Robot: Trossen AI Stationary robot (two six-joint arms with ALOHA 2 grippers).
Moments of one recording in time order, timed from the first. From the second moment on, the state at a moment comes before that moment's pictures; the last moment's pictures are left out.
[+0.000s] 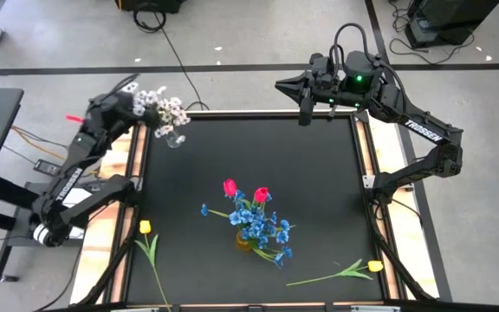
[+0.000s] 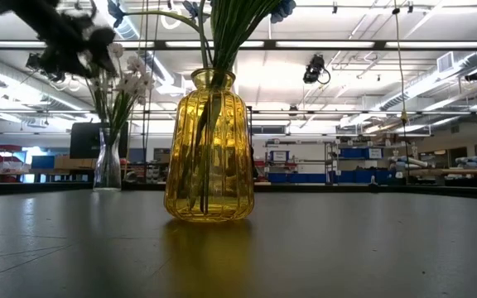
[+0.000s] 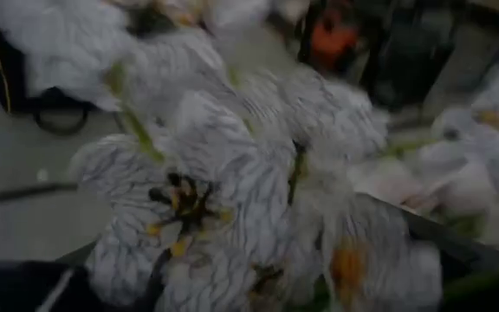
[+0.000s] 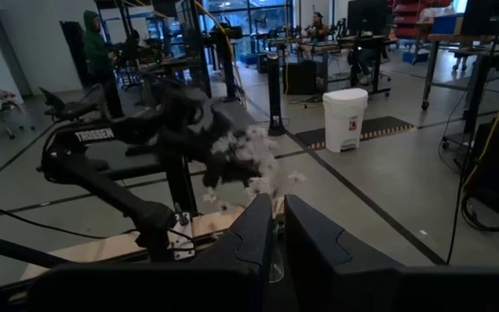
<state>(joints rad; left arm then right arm) 1.10 0.64 0.79 -0.49 -0.09 -0.14 -0.40 1.34 1.65 -0.38 -0.15 0.09</state>
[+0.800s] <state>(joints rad) 1.11 0.72 1.10 -0.83 0.00 -0.05 -0.40 1.34 1.65 -0.38 -0.15 0.09</state>
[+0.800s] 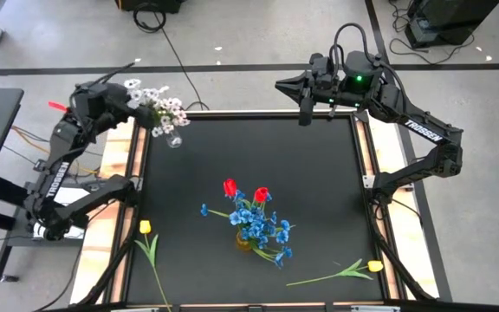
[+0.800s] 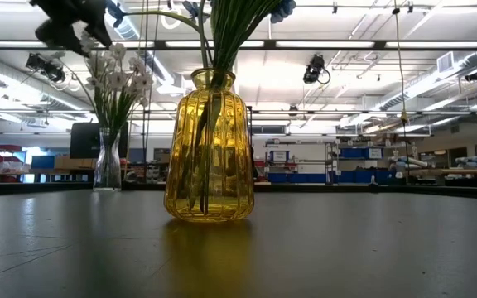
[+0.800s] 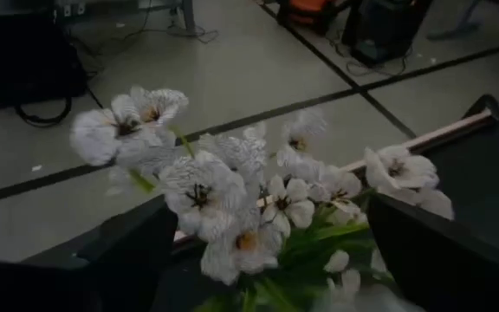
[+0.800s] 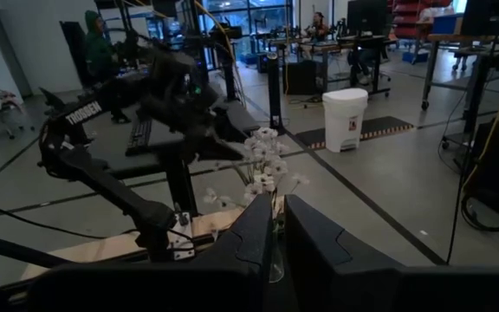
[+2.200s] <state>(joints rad) 1.10 0.76 1.58 -0.99 0.58 -0.10 -0.40 1.34 1.65 -0.38 -0.15 0.09</state>
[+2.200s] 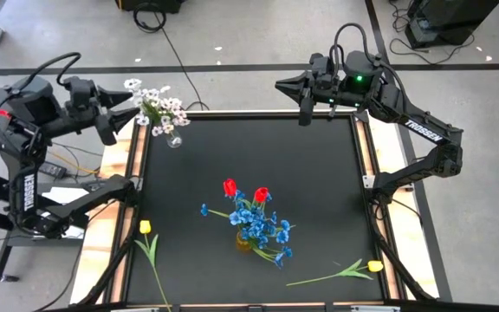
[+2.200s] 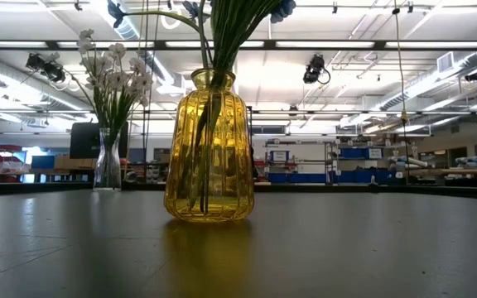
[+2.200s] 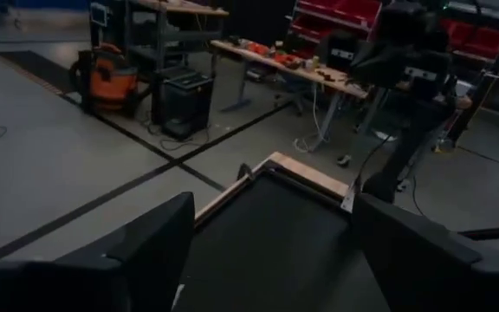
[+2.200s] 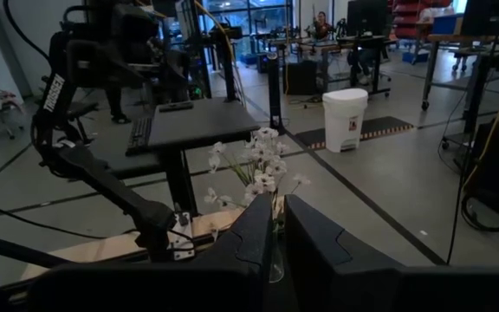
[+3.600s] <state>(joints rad) 0.44 1.19 1.59 -0.99 0.17 -0.11 -0.39 1.38 1.65 -0.91 0.19 0.76</state>
